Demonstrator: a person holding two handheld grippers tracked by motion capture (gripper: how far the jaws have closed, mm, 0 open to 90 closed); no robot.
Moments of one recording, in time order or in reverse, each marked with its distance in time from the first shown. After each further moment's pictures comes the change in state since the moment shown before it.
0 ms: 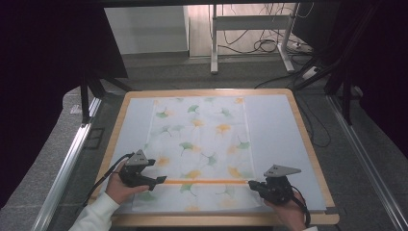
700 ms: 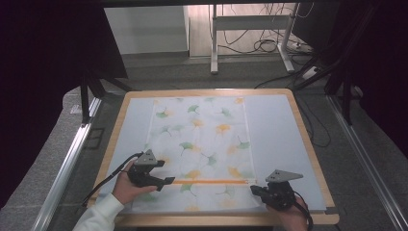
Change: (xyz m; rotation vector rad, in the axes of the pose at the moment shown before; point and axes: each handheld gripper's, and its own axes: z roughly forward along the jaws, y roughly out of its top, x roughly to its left) left arm -0.016 0.018 0.014 0.000 -0.052 0.029; right arm 0.004 -0.011 -0.003 0.022 -0.011 0.004
